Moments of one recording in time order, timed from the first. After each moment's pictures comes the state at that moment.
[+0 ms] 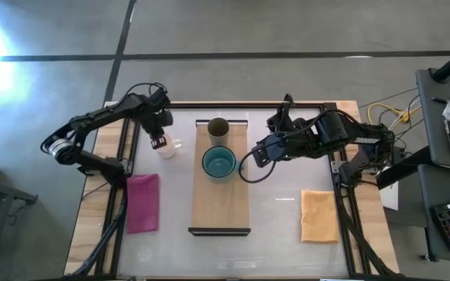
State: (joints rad) left arm 0.85 1.34 0.94 -0.99 0.02 0.46; right arm 0.21 1.73 2.24 -1.57 0.55 1.05
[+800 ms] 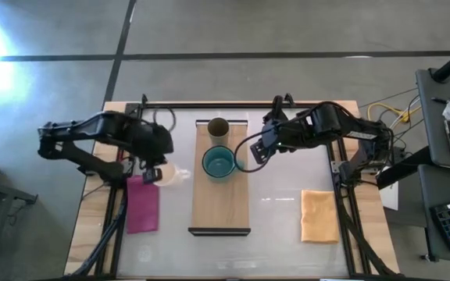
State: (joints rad) left arm -0.04 1.23 1.55 -1.50 -0.04 -0.25; right arm 0.12 1.73 2.21 -1.57 0.36 1.01
